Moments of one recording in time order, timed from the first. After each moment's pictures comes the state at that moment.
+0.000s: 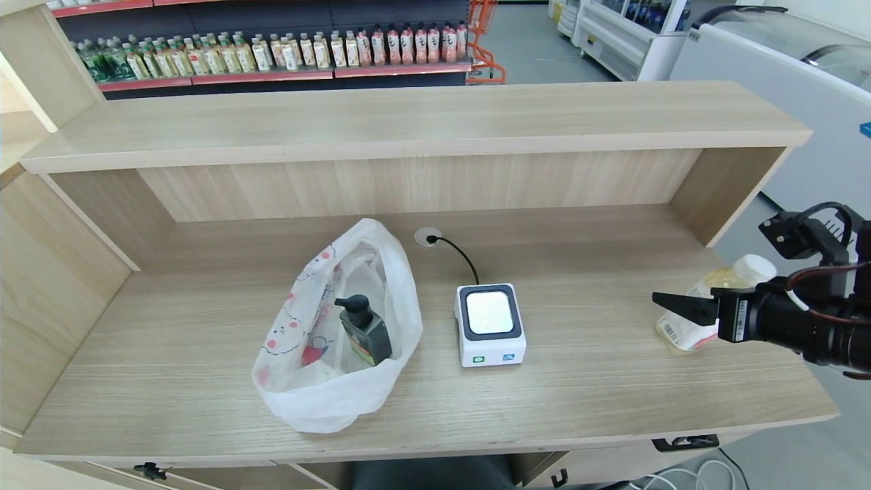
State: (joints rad) left arm 0.00 0.00 0.00 0.00 -0.01 0.00; right arm 0.02 1.47 -0.60 -0.52 0.25 -0.02
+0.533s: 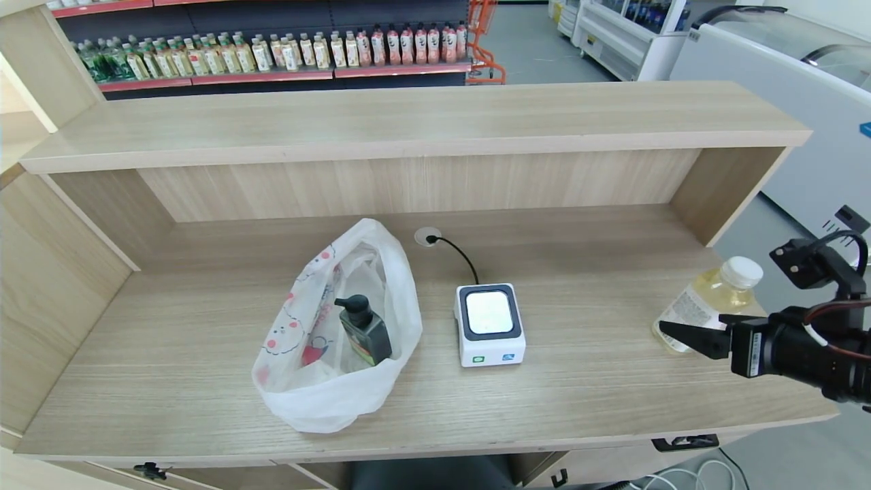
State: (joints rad) left arm 0.00 0.00 0.00 0.00 -0.02 0.00; right arm 0.04 1.38 -0.48 -0.51 0.24 -0.02
